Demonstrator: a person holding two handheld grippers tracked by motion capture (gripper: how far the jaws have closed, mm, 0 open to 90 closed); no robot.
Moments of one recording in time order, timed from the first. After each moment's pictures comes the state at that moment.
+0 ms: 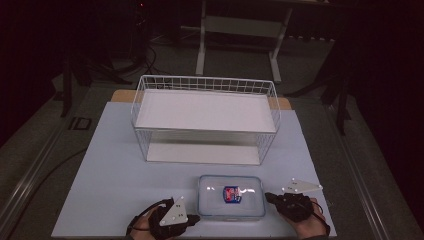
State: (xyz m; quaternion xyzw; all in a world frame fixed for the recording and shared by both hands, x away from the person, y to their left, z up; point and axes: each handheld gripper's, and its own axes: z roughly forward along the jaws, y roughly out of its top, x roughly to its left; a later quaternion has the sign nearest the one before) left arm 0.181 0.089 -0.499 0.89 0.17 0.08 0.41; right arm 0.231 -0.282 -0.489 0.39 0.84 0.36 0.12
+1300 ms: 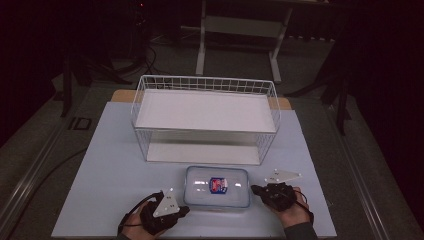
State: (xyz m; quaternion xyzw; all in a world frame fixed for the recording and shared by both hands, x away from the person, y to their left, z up) left arm 0.191 0.110 -0.500 0.88 0.24 0.11 0.39; right arm 0.256 -0.243 -0.488 0.36 0.86 0.35 0.12
